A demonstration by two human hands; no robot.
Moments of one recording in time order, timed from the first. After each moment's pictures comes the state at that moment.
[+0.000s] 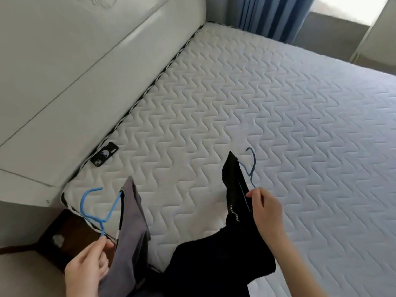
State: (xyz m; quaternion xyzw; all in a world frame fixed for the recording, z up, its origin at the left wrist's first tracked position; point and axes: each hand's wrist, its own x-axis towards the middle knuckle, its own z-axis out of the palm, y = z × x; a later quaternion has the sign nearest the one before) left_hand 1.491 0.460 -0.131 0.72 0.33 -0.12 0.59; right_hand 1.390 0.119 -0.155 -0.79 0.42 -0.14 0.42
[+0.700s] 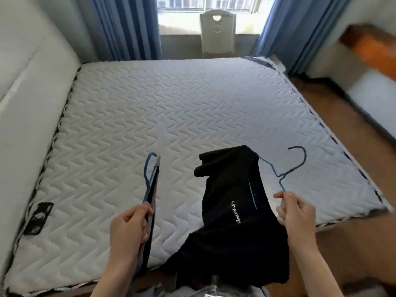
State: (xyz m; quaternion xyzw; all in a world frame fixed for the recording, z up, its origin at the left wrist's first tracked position) left_hand 1.411 0.454 -0.035 0.71 -0.11 -0.38 0.58; right_hand 1.114 0.329 -0.037 -0.46 0.59 -0.46 0.48
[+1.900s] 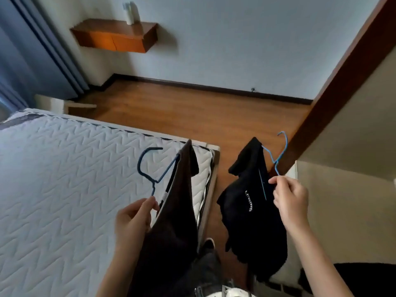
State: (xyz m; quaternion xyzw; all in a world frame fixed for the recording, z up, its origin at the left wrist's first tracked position) left_hand 0.865 0.098 -0.020 0.50 -0.60 -0.55 0.29; right_hand 0.608 0.267 -0.055 -0.09 0.75 -0.63 0.16
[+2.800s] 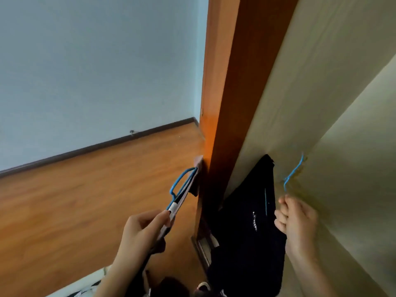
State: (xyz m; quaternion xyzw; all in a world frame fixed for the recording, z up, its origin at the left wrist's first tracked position) left_hand 0.303 0.000 0.014 0.16 -0.72 -0.68 -0.05; right_hand 0.256 0.280 0.001 0.24 0.61 -0.74 -0.10
